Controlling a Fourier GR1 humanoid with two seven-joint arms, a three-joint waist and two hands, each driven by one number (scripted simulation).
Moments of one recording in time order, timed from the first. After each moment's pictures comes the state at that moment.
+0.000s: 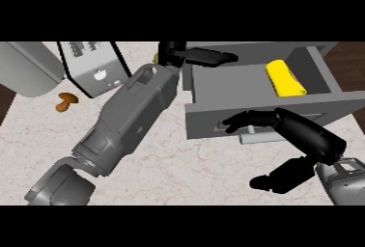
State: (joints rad) left arm -1.26 0.00 -0.25 -0.39 0.63 0.30 -0.50; right arm -0.31 -0.39 0.21 -1.79 0.05 0.58 0.16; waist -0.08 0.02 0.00
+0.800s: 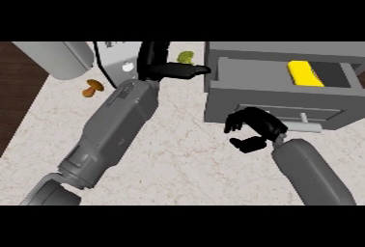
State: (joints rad) left arm -1.07 0.05 -0.22 -0.53 0.66 0.19 -0.55; right arm -0.48 -0.29 0.34 -1.02 0.52 0.31 -0.17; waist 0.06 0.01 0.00
